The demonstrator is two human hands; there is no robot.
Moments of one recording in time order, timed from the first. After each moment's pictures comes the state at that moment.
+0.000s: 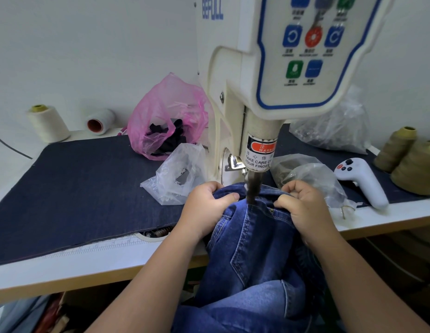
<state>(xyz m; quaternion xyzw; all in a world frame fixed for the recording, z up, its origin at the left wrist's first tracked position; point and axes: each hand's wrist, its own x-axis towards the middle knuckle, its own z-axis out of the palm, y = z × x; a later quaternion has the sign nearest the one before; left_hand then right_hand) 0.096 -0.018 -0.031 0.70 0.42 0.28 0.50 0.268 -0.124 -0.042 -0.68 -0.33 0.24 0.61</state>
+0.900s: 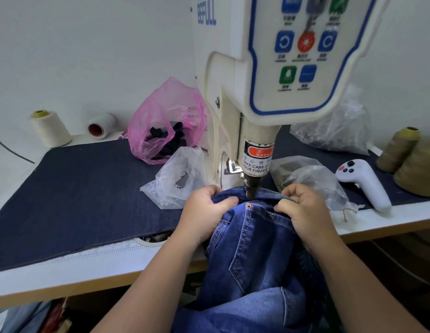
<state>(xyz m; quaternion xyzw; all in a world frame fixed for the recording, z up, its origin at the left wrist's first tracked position) 0.094 -0.019 -0.032 0.70 0.41 0.28 0.51 0.268 -0.128 -0.042 -0.67 -0.34 0.25 0.61</state>
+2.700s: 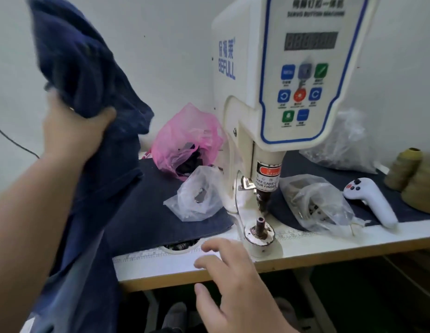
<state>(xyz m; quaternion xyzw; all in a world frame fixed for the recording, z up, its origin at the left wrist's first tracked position) -0.075 0.110 0.130 0.62 0.51 0.57 0.16 0.099 -0.172 -0.013 -0.60 -0.68 -0.01 0.42</state>
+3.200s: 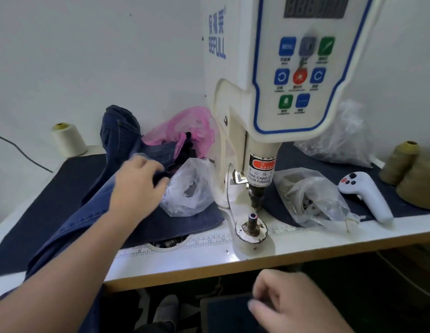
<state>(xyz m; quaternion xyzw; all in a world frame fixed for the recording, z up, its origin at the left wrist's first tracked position) 0.000 0.063 0.010 0.83 0.46 0.32 -0.02 0.180 -0.208 -0.016 -0.71 -0.55 0.33 0.28</state>
